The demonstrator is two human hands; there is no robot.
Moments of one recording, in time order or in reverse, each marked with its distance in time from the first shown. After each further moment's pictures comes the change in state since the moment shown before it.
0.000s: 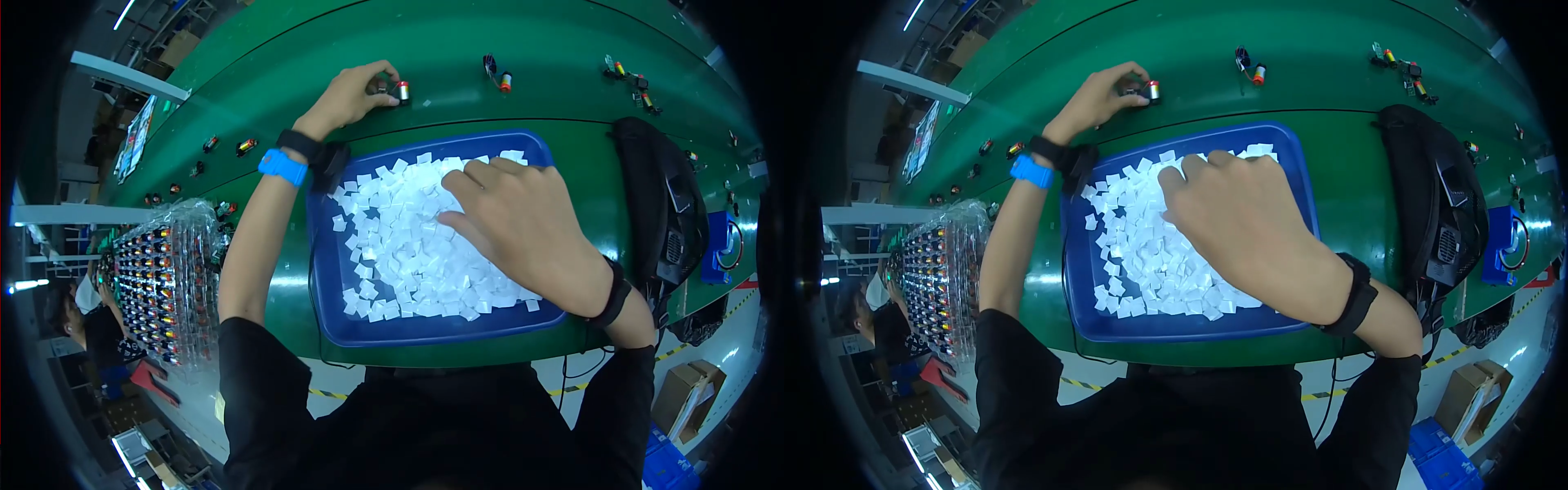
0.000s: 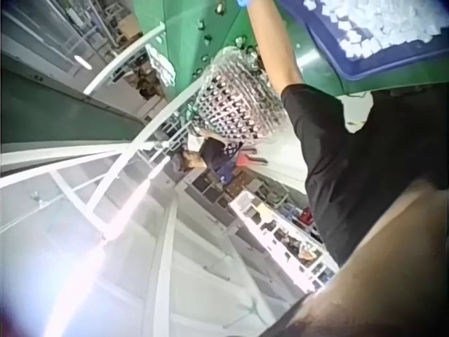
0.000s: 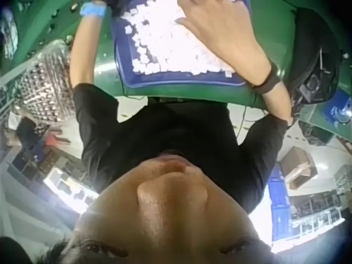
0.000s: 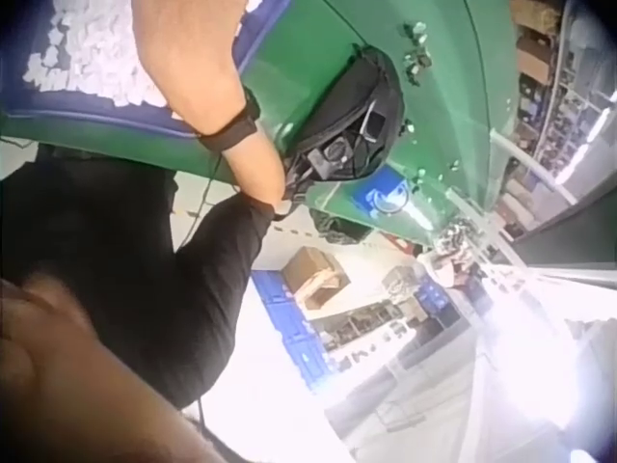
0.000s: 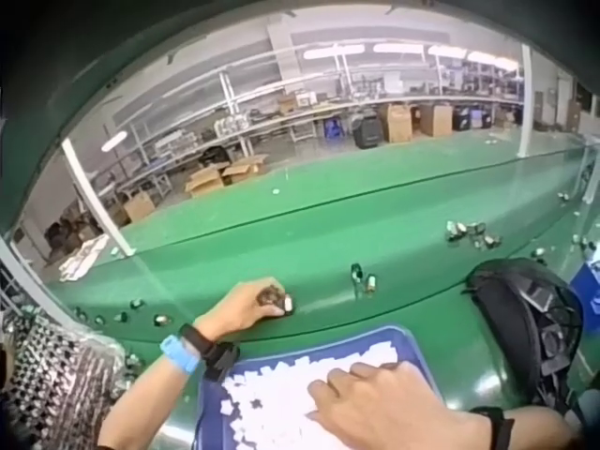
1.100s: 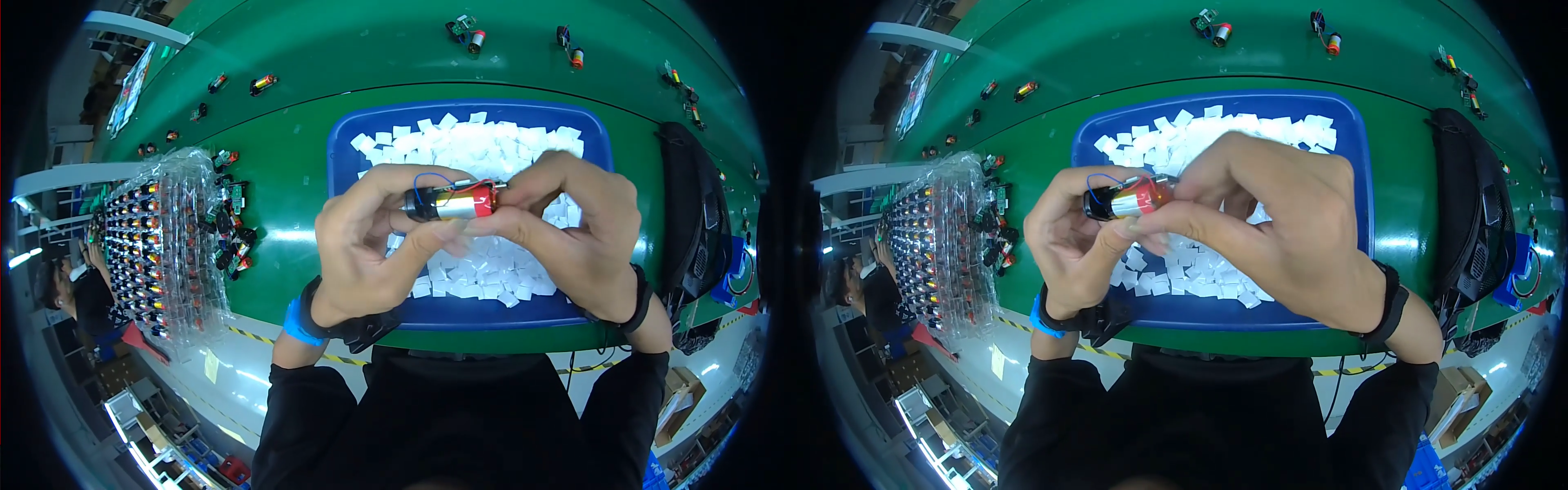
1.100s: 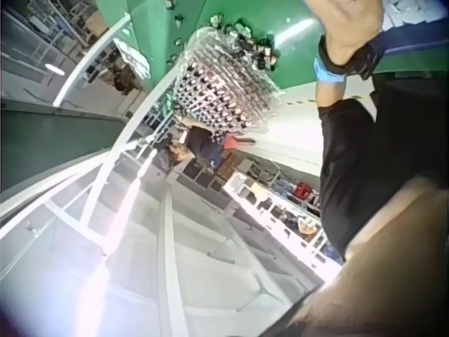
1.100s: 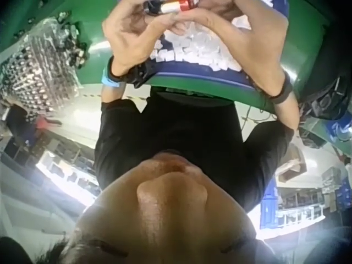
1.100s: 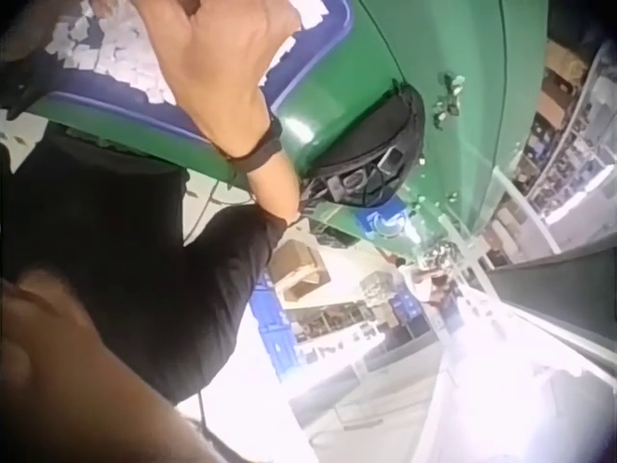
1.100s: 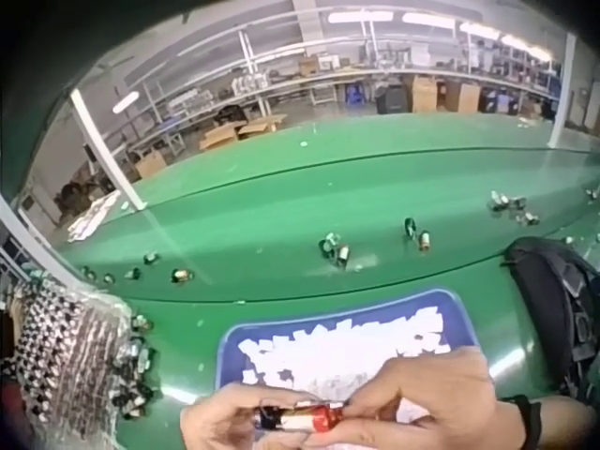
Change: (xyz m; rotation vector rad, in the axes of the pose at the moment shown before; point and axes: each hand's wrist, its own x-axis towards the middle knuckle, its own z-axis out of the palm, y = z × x) left_hand -0.176 0.177 0.002 -1.110 0.446 -0.091; right_hand 0.010 -0.021 0.019 0.837 0.273 -0.091
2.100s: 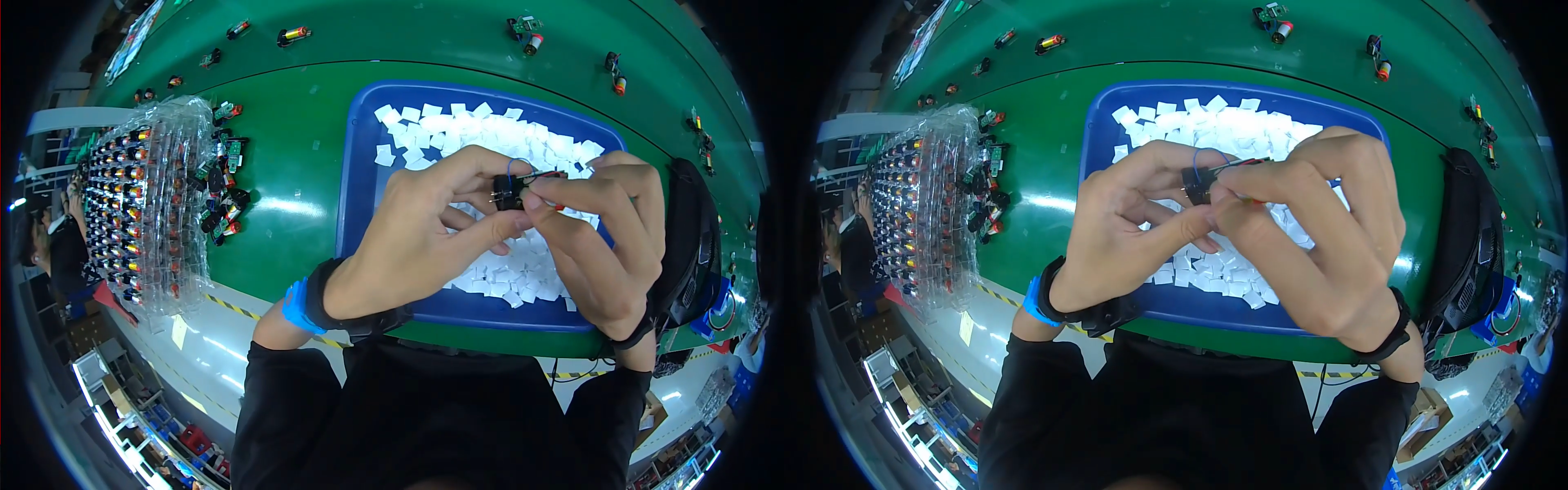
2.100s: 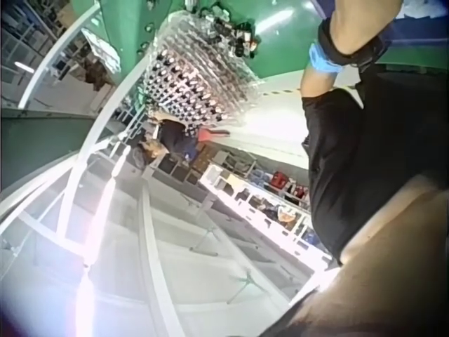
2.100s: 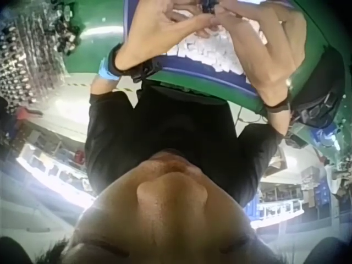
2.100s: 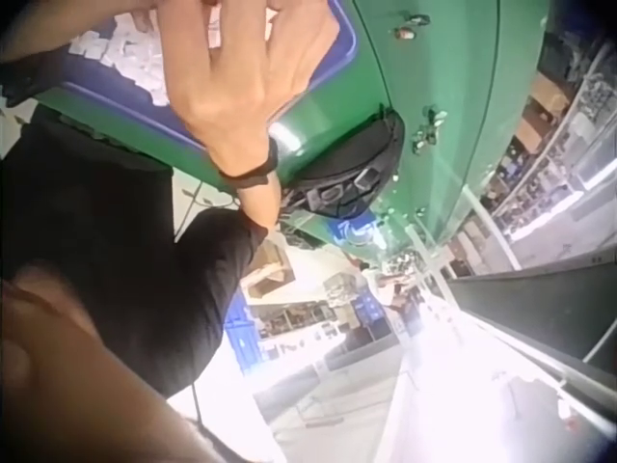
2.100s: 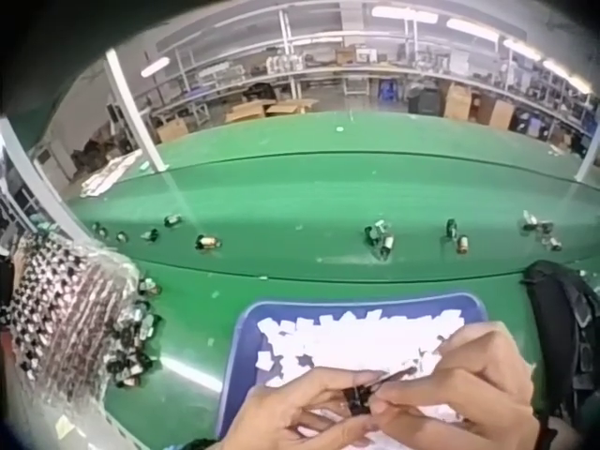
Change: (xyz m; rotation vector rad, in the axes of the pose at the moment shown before) left_hand 0.005 -0.001 0.004 0.019 -0.078 -0.325; right_hand 0.008 -0.010 0.002 -0.671 -0.088 -0.369
